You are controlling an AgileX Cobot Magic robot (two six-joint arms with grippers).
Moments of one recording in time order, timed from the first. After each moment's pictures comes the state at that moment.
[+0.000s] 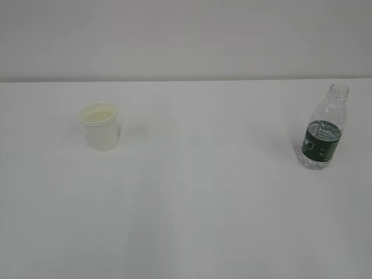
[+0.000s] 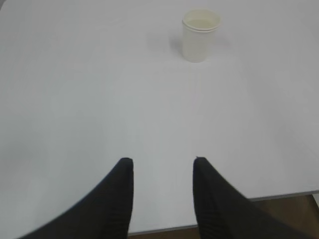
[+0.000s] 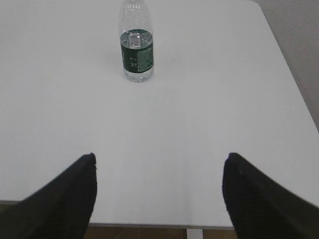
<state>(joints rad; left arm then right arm) -0.25 0.01 -0.52 0.09 1.10 -0.19 0.03 -0.03 -0.51 -0.07 1.14 -0.03</state>
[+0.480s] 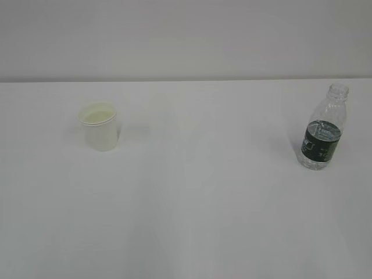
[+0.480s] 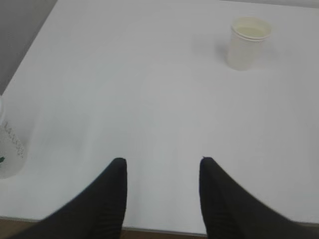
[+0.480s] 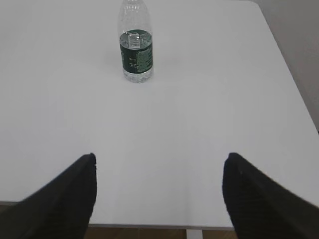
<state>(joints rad) -0.06 0.01 -0.52 0.10 1.10 -0.21 0.03 -0.03 -0.51 -0.07 1.14 -0.03</state>
